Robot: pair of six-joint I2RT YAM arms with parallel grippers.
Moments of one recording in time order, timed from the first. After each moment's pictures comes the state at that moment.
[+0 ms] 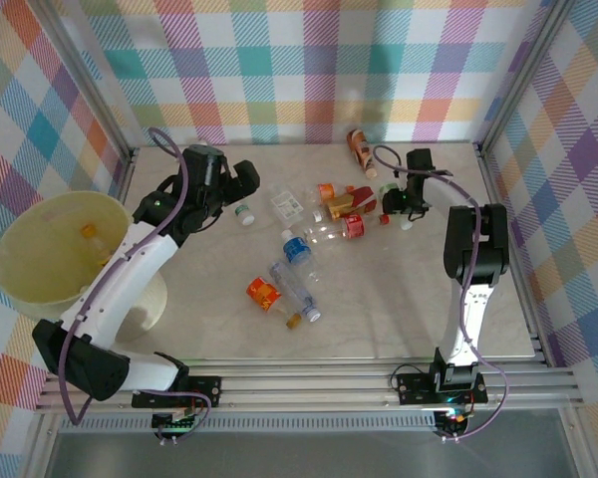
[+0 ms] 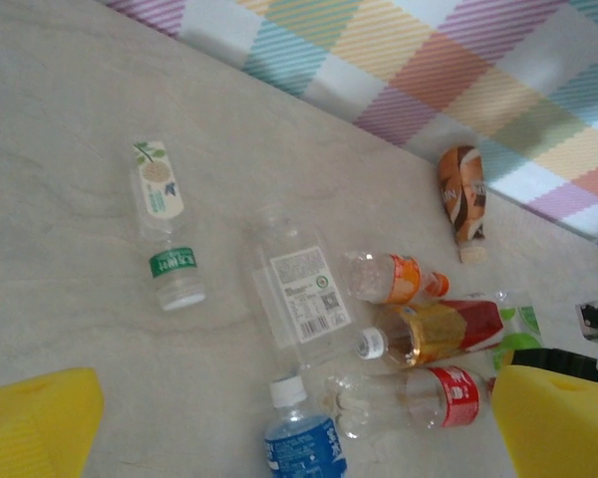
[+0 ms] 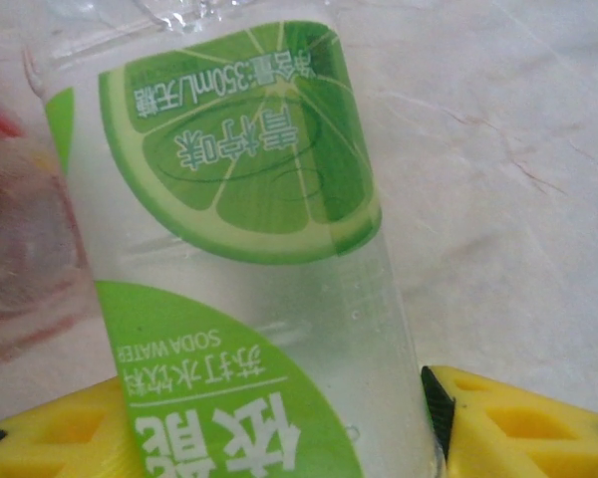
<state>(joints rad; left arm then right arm) -0.45 1.35 1.45 -0.73 -0.22 -0.72 0.07 2.08 1.54 -0.59 -0.05 0.00</state>
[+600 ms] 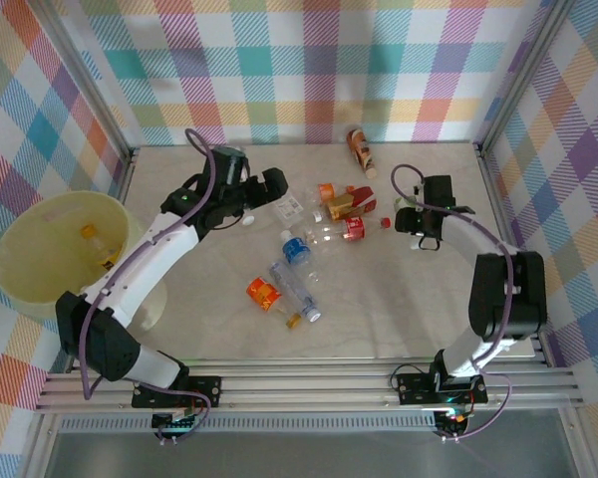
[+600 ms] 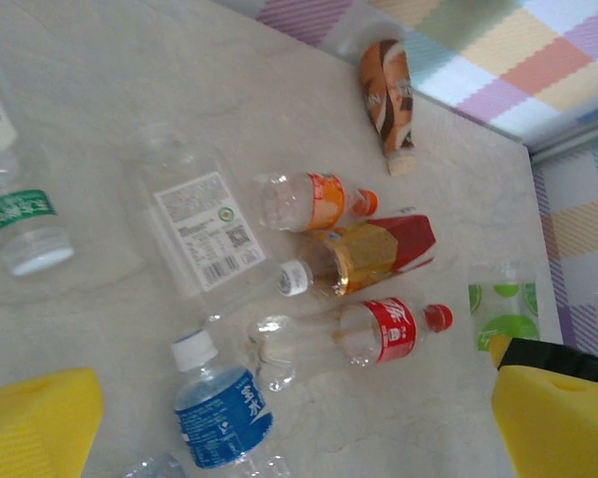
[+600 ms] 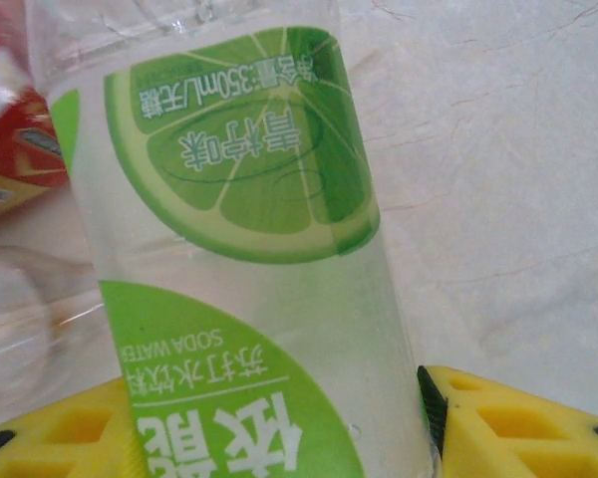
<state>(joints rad) -0.50 1.47 1.41 -0.59 0.00 -0.71 0.07 1.59 1.01 -0.37 -0.07 0.19</state>
